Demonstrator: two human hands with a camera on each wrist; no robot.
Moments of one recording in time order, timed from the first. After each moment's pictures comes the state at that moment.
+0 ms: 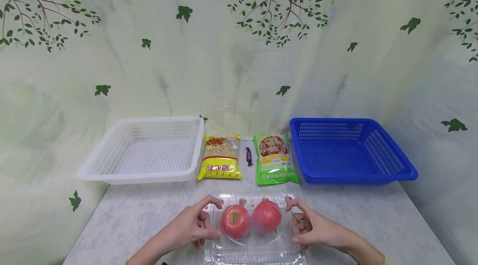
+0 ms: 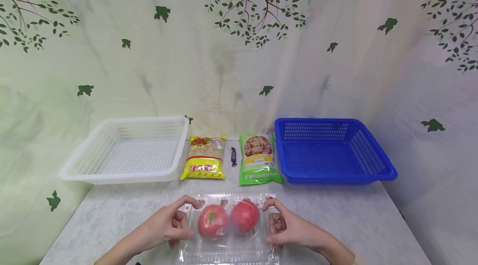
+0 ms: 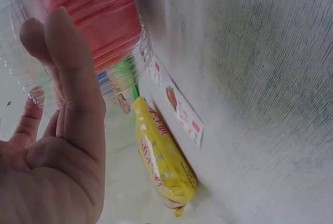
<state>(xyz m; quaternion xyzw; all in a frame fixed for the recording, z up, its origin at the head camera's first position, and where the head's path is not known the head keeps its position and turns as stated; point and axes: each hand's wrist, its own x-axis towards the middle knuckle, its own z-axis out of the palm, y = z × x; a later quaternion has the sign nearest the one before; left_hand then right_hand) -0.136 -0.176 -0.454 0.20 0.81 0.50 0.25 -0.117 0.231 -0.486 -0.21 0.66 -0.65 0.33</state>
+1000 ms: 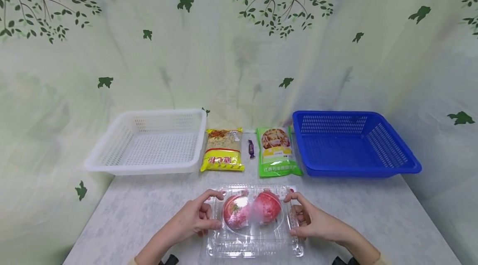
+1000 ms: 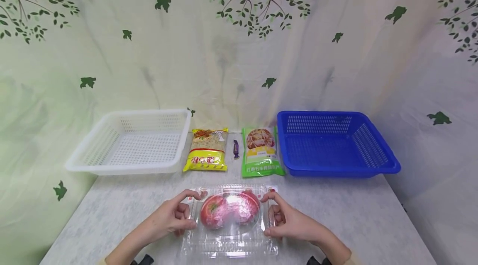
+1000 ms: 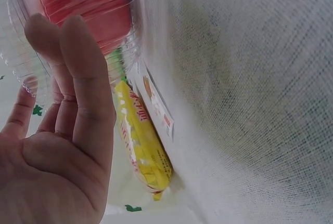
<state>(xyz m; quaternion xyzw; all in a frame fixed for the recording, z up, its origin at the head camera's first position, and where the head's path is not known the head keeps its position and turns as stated) -0.133 -0.179 -0.475 0.16 0.82 0.50 0.24 -0.114 0.226 -0.495 -0.18 0.72 -0.59 0.30</state>
